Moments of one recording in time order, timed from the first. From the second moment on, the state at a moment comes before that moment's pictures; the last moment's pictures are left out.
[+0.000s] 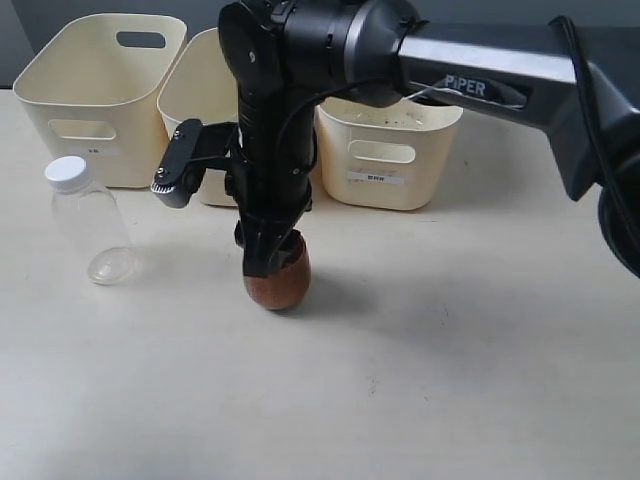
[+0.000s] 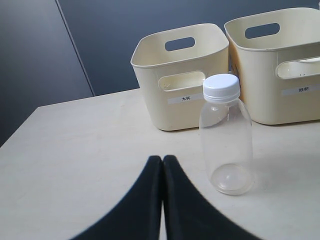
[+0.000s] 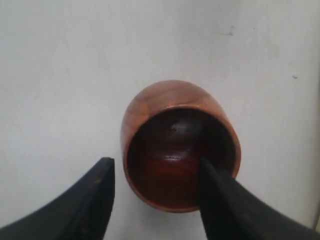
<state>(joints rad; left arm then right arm) 0.00 0.00 0.00 0.08 0.24 0.09 0.80 2.17 -1.83 0.06 1.22 -0.70</state>
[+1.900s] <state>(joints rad) 0.00 0.00 0.00 0.08 0.24 0.09 0.84 2.11 -2.17 0.08 0.74 -0.77</state>
